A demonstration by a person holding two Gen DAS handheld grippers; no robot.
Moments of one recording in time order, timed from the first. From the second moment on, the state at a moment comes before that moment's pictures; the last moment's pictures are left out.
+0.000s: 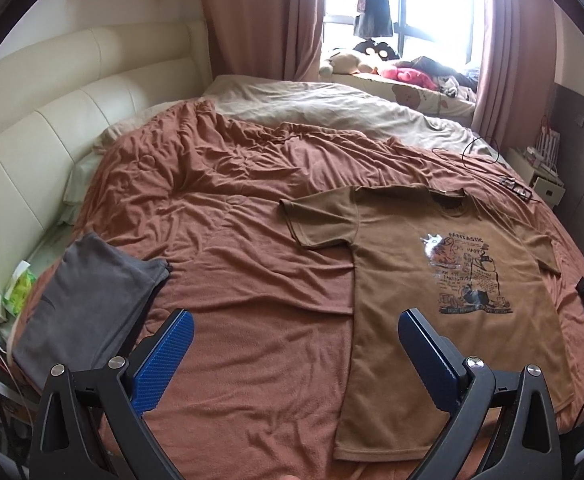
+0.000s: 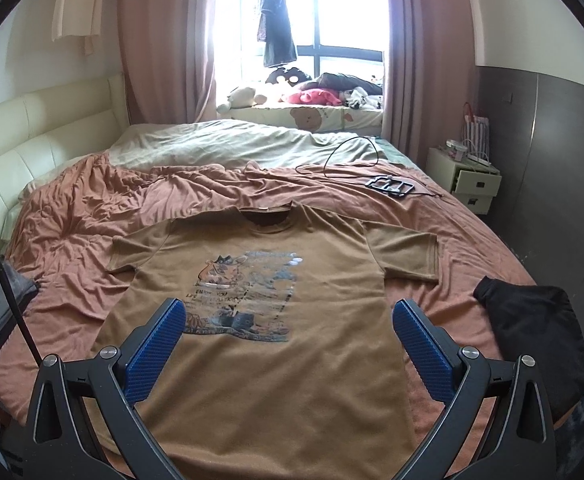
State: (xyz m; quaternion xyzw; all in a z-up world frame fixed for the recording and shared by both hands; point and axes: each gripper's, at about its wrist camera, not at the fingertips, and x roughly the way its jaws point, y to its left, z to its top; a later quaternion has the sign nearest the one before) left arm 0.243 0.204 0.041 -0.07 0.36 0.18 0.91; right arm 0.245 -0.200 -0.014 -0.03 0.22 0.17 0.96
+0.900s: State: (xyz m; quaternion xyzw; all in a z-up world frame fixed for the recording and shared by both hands) left arm 0.424 0.300 -0.004 -0.07 0.38 0.16 0.91; right arm 0.431 -0.091 -0.034 -0.02 0.26 0.27 0.93
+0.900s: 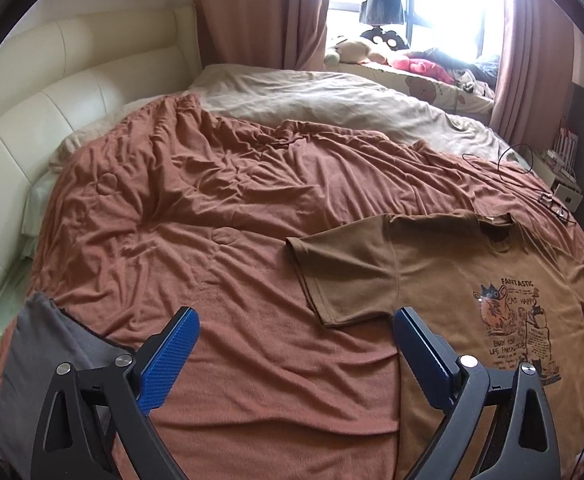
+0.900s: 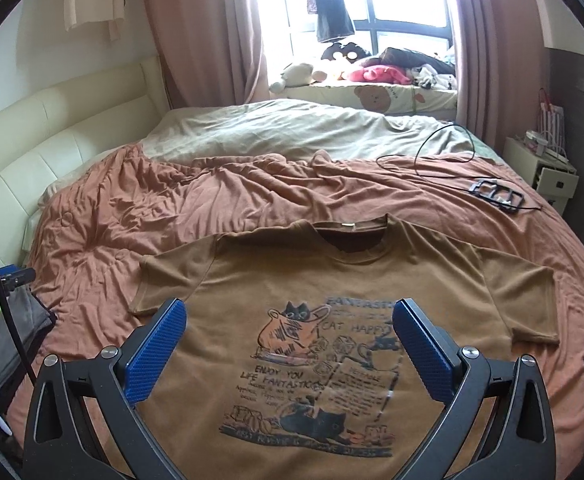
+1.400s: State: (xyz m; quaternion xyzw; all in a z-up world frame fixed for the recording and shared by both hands) left arm 0.544 0.357 -0.089 -0.15 0.41 0.14 0.89; right arm 0.535 -0.020 -0.075 -0.01 0.34 0.31 0.89
